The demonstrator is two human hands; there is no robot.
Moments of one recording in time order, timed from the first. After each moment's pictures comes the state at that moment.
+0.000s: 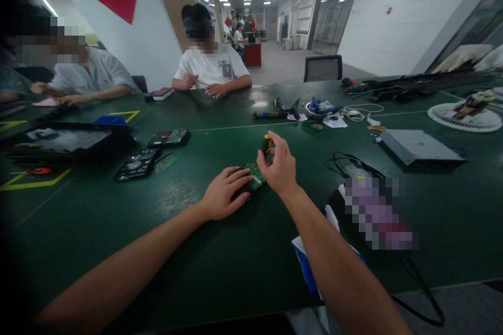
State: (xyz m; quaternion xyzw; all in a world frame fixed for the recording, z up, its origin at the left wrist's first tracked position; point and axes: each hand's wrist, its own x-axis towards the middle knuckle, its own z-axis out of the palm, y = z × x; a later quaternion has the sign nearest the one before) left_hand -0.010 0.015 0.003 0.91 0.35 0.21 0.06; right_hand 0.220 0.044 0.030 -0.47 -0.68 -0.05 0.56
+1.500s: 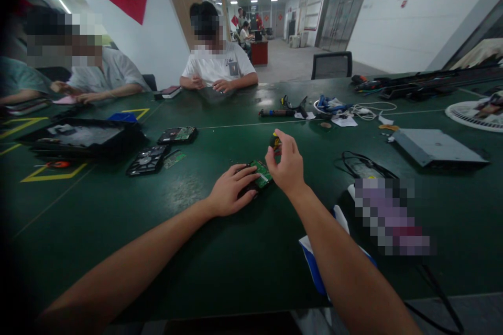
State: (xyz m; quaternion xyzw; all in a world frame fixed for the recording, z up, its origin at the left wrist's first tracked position) left_hand -0.011 0.015 0.003 0.91 0.35 0.21 0.06; right_hand 0.219 0.042 0.035 -0.45 -0.69 -0.07 0.56
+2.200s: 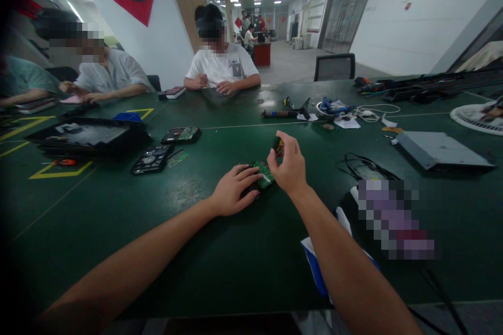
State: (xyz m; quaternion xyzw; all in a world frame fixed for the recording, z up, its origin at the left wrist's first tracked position) left_hand -0.010 0.016 0.002 0.91 0.35 0.22 0.05; right_hand 0.219 0.043 0.035 -0.45 -0.70 -0.08 0.55
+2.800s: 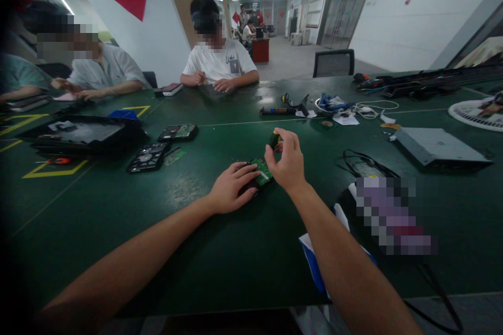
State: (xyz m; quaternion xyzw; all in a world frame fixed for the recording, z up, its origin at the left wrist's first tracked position) left_hand -0.011 0.016 0.003 0.91 0.35 0.21 0.05; right_hand 0.218 0.043 0.036 -0.45 -0.69 -0.05 0.56
